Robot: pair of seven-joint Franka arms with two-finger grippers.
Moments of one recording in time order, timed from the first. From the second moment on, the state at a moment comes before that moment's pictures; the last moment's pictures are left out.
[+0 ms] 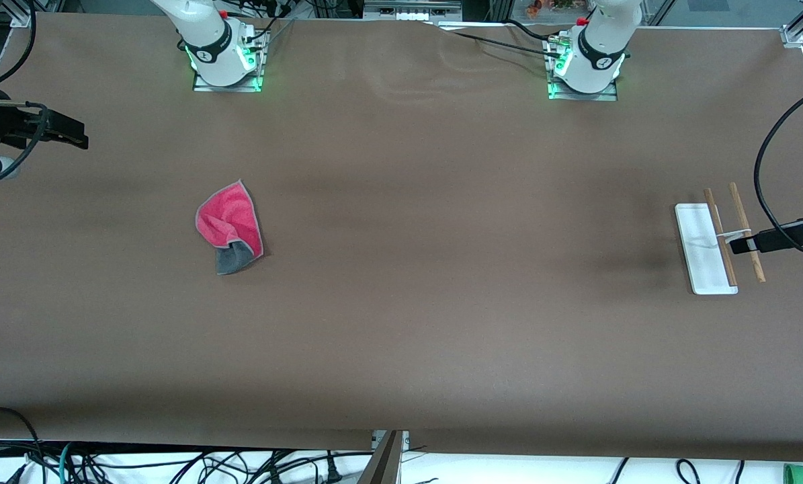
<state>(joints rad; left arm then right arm) 0.56 0.46 -0.46 -1.19 -0.23 1.49 -0.21 -0.02 0.09 0.04 -1.45 -0.06 1.33 -0.03</state>
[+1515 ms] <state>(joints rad) 0.57 0.15 -0.55 -1.38 0.11 1.45 -0.26 0.06 0.12 0.04 -1.45 -0.06 1.34 -0.03</state>
